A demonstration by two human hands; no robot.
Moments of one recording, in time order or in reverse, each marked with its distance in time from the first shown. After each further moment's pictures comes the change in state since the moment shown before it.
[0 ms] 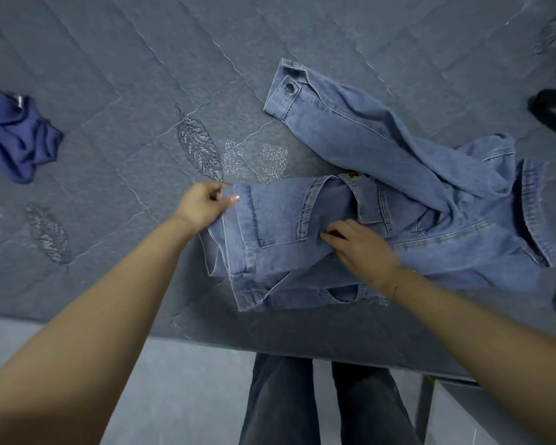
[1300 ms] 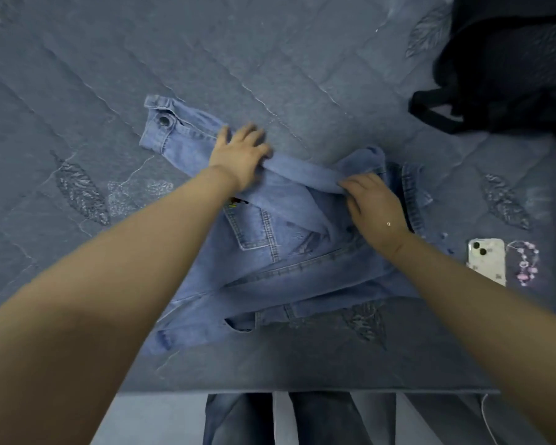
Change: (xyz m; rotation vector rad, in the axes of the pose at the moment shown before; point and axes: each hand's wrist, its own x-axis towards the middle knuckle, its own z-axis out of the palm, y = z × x) left_hand 0.088 0.217 0.182 1.161 -0.023 0.589; right_hand -0.075 0.186 -0.071 0.132 0.262 0.478
